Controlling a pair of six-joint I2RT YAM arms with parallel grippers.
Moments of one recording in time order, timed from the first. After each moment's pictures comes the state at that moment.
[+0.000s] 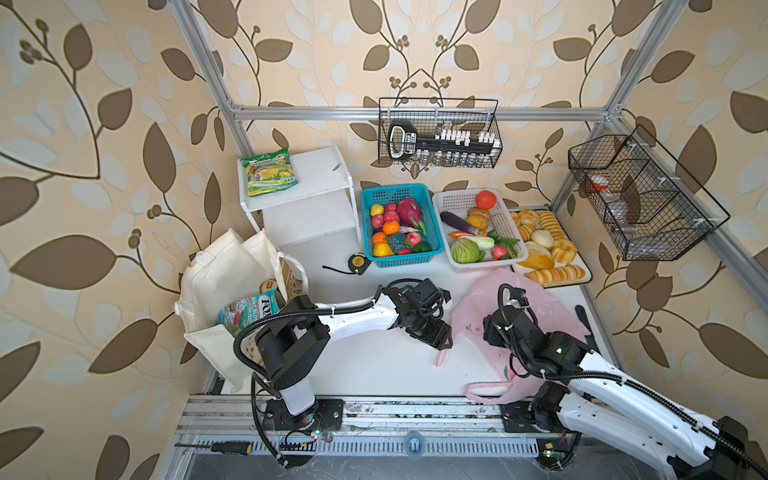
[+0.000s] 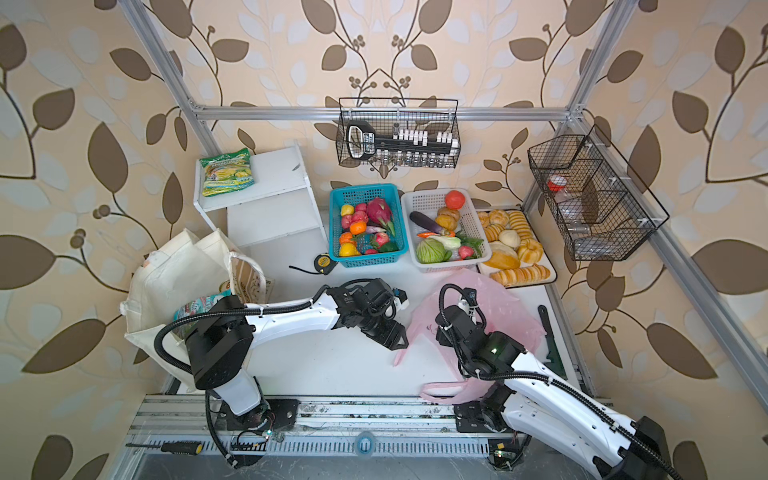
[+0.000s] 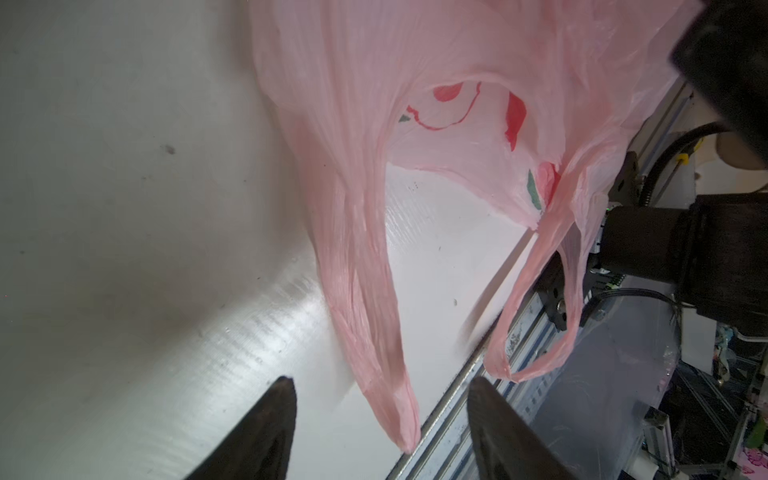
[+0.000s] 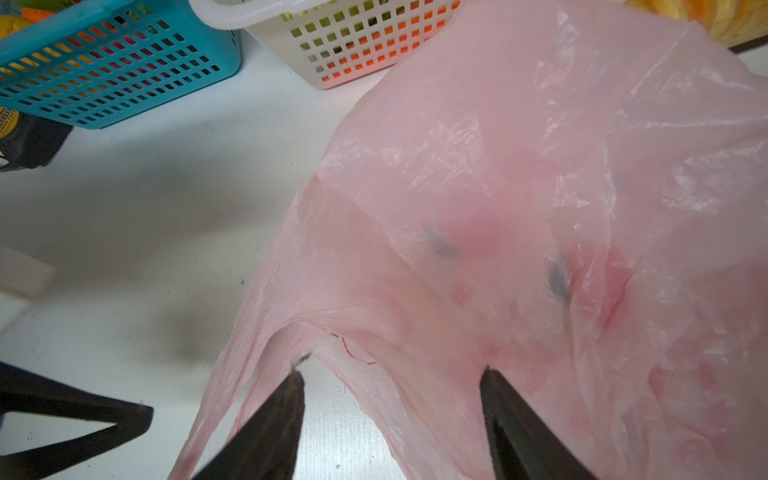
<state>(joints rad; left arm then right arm) -0.94 1.72 1.09 -0.45 0.42 -0.48 0.75 0.76 0.54 -0.73 0.48 0.82</state>
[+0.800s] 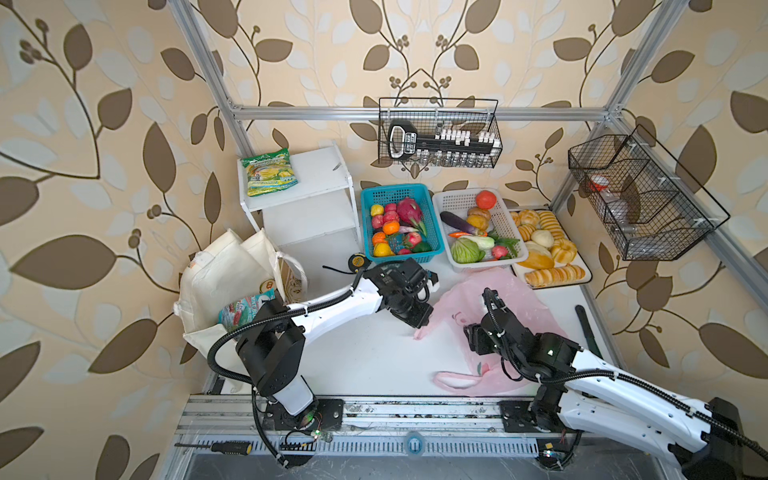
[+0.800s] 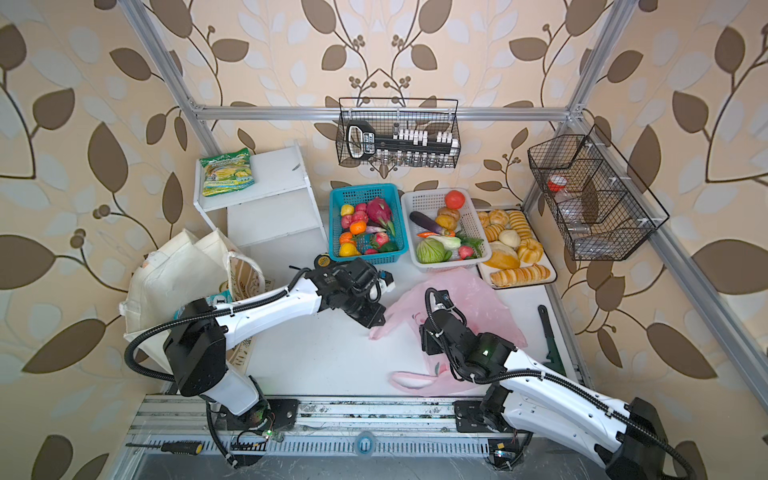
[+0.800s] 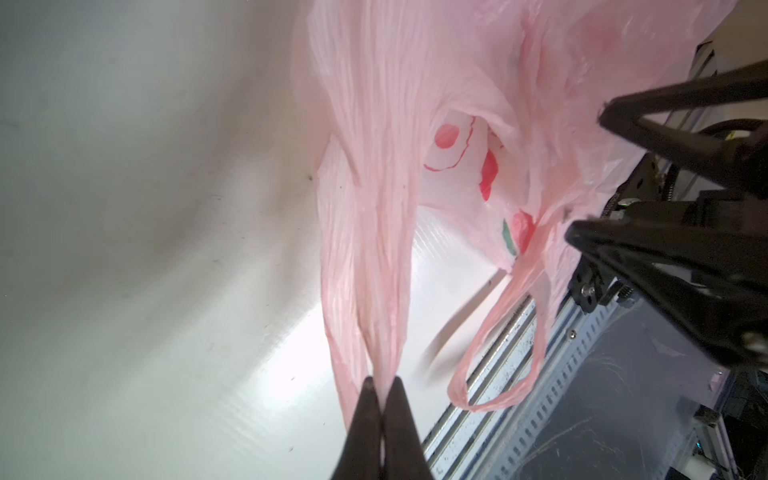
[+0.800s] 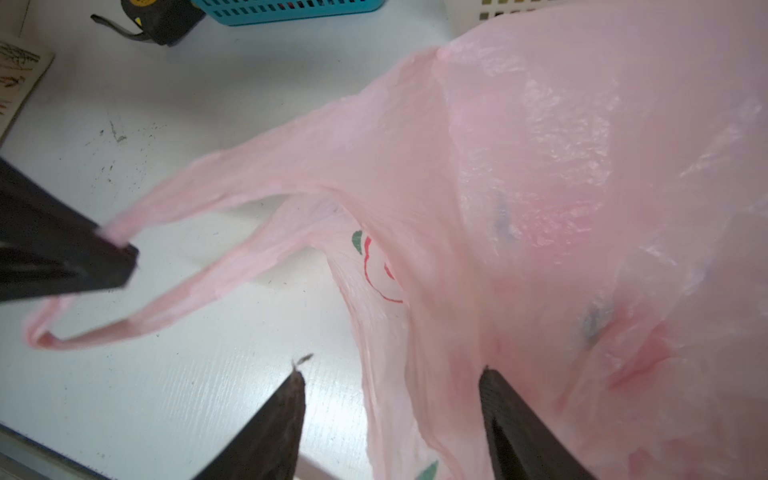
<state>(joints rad) -0.76 1.59 1.22 -0.75 0.40 -0.24 0.91 0.86 0.57 -0.62 0.40 0.60</state>
